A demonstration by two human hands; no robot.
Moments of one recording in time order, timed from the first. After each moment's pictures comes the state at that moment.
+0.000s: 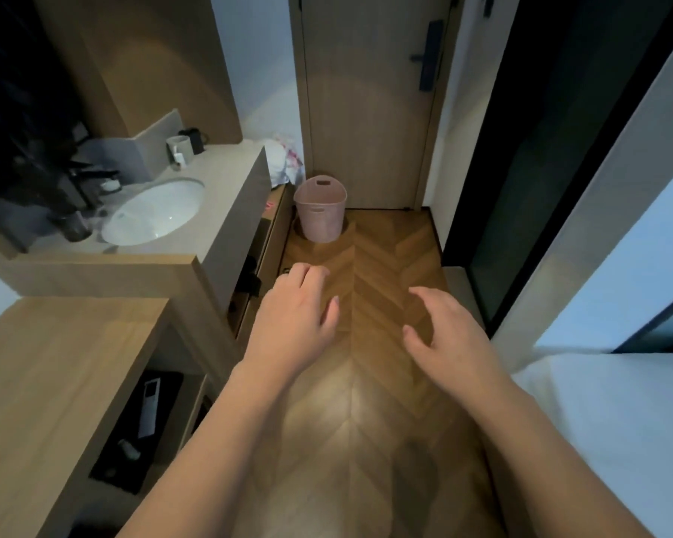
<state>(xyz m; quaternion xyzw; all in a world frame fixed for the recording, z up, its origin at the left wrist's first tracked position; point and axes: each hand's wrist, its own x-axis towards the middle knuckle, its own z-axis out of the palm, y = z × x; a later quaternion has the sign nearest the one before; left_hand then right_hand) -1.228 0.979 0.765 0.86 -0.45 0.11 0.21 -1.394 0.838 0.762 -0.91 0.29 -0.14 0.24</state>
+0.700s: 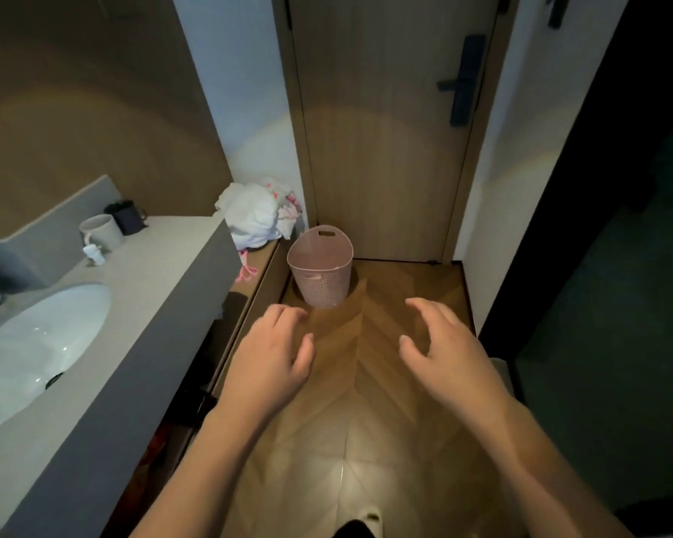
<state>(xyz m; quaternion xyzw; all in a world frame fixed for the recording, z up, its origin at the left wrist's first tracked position) -0.888 0.532 0.742 0.90 -0.38 0.06 0.22 -1.035 0.342 0.751 -0.91 0.27 -0.12 0.30</state>
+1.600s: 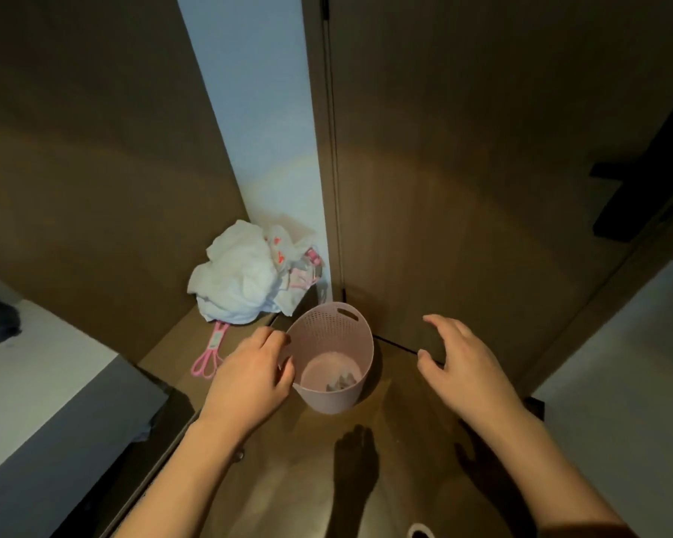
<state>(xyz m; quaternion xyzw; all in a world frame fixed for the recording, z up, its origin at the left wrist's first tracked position) -0.385 0.083 0.699 0.96 -0.24 0.03 0.11 -0.475 -0.183 0.716 -0.94 0.17 0.00 0.29</state>
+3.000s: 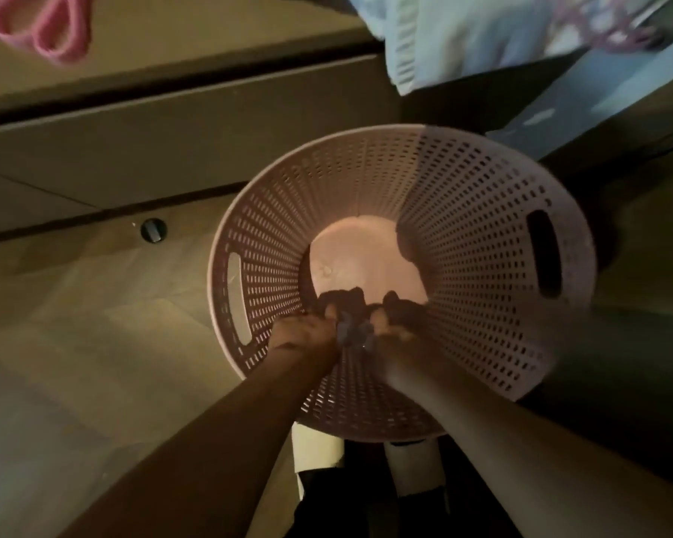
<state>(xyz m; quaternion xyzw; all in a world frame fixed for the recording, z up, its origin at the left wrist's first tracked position) -0.070 -0.057 -0.023 0.90 0.11 -0.41 0.06 -0.005 -0.198 -0.050 -0.85 -0.26 0.46 -0.03</state>
